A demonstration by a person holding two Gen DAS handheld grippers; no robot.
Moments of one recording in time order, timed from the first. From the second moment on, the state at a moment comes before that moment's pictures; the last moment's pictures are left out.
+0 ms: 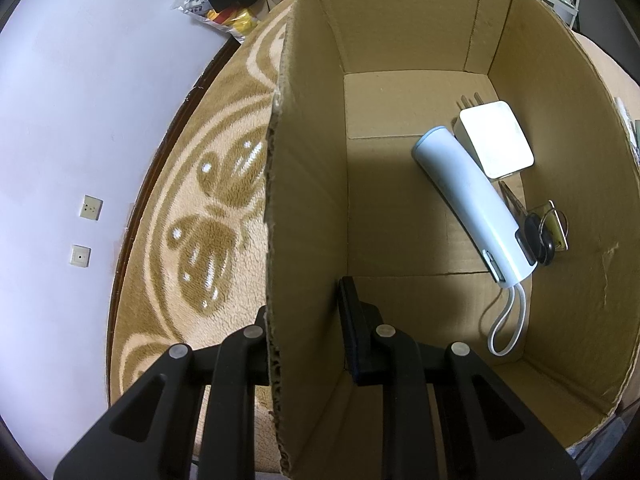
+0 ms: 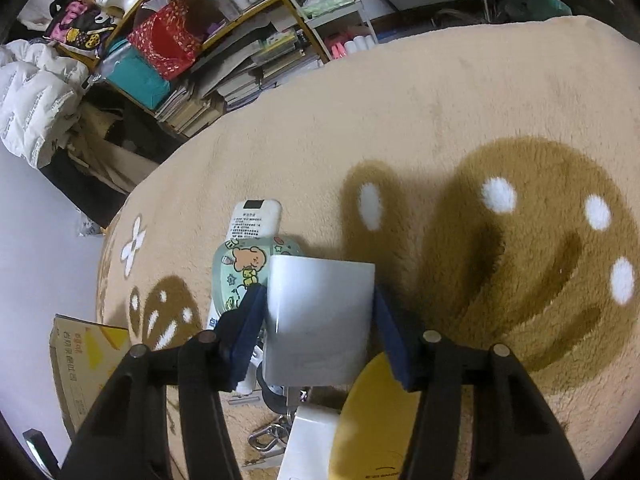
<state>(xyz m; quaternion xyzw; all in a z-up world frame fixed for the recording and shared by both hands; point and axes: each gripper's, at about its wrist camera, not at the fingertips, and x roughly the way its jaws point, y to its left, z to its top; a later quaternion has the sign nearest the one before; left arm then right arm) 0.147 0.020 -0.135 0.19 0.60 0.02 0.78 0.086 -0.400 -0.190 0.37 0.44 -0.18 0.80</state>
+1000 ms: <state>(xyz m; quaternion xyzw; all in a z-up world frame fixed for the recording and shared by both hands) 0.148 0.022 -0.135 0.19 0.60 0.01 0.78 0.094 -0.380 -0.159 0.28 0.41 -0.22 0.84</state>
